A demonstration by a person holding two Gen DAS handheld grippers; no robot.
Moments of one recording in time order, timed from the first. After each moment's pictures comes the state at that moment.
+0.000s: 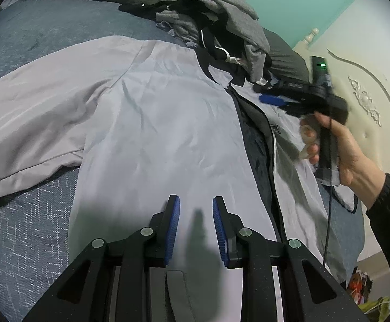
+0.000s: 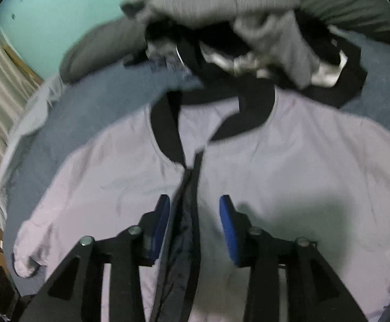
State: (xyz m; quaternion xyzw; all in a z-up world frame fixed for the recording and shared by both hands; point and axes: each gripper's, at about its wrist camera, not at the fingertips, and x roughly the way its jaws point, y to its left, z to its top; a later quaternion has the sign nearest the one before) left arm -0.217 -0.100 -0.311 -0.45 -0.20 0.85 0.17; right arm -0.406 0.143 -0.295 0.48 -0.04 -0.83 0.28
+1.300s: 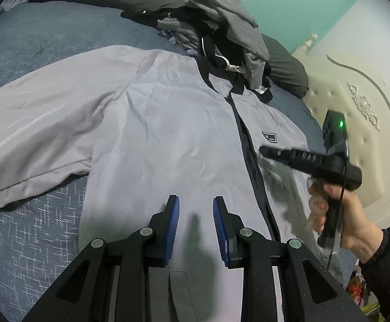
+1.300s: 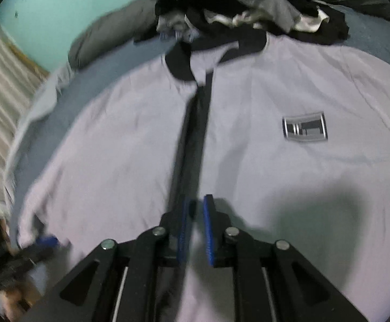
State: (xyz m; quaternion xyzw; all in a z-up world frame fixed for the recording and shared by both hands) left arm -0.213 -0.109 -0.301 -0.44 -0.20 0.86 0.17; right arm -0.290 0.159 -0.310 0.51 -0.06 -0.80 0.30
